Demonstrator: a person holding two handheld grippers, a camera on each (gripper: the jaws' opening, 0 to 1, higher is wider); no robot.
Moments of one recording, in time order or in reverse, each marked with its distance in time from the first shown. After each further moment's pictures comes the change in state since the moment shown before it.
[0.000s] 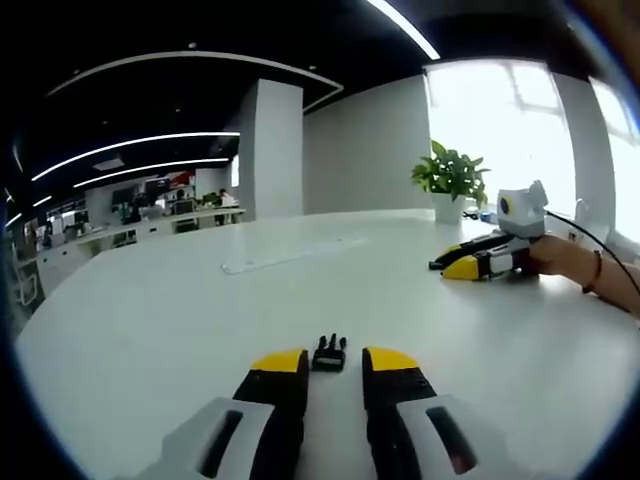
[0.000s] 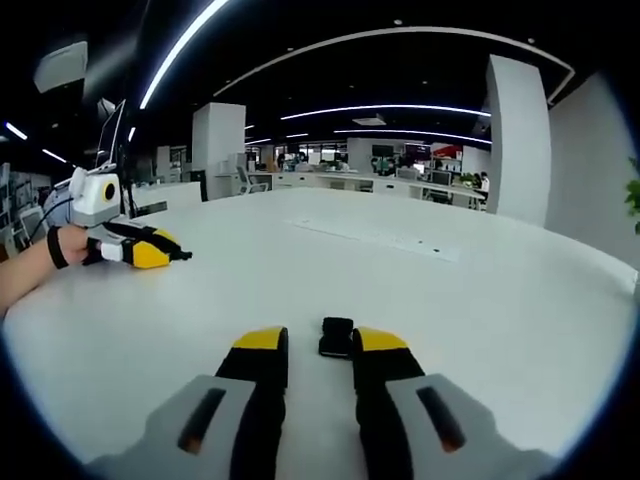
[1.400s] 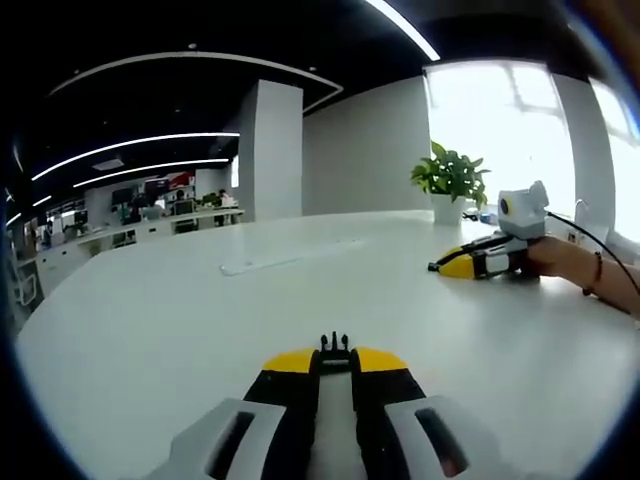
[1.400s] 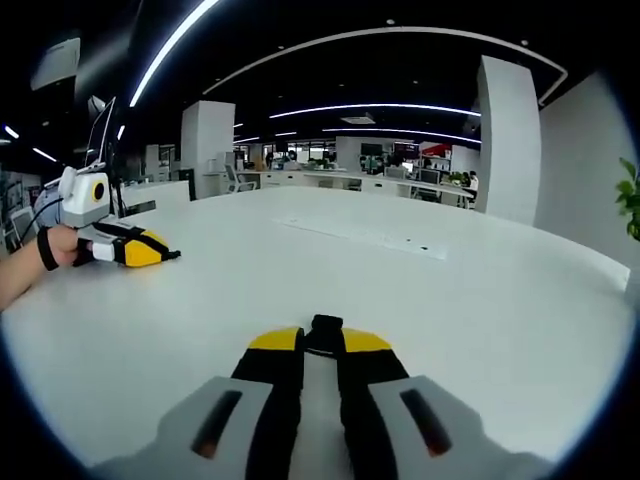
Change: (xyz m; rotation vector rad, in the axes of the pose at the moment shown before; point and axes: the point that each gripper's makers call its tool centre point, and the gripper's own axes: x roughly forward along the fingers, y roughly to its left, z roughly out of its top) left arm 0.001 -0.005 -0.001 -0.001 -0.002 -0.006; right arm -0.004 0.000 -0.003 0.004 0.010 -0.047
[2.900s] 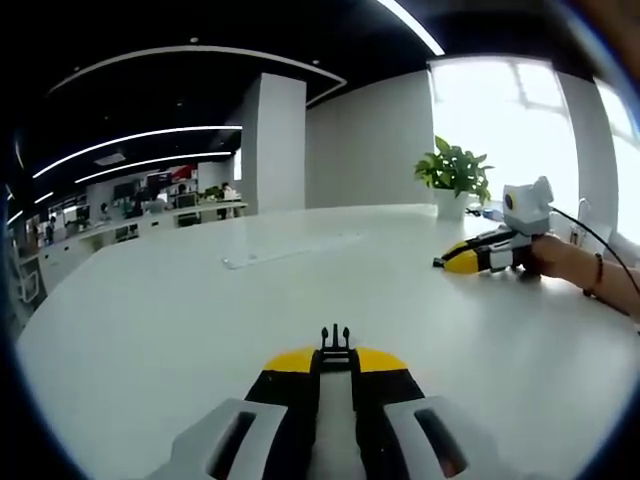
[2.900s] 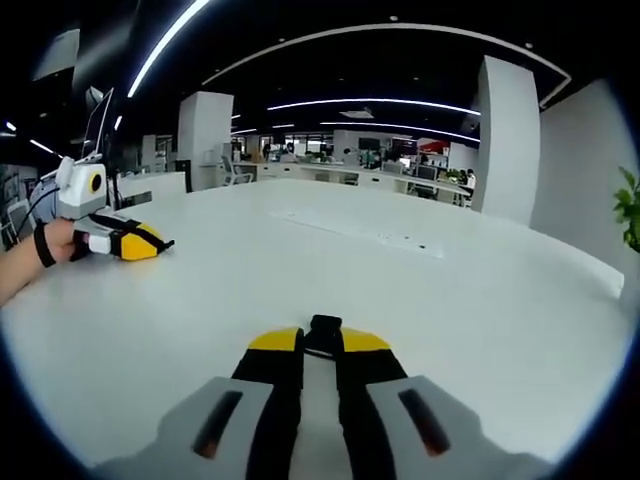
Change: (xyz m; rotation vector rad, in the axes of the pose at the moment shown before) left arm -0.004 0.009 0.000 -0.011 0.034 0.015; right arm -0.003 0.001 0.002 -0.011 0.041 -0.032
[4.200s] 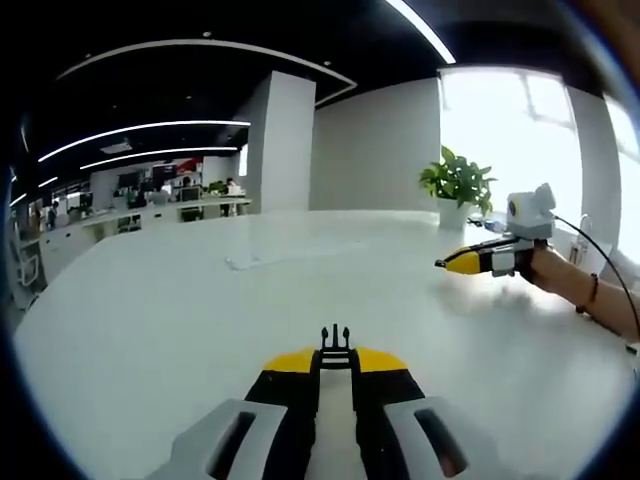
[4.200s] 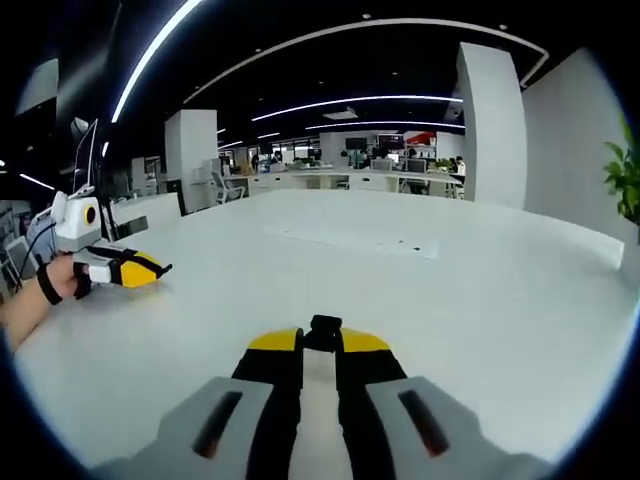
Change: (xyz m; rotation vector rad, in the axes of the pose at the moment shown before) left arm -0.010 -0.003 0.007 -0.054 -0.006 0.001; right arm -0.007 -0.005 0.017 0.103 -0.026 -0.006
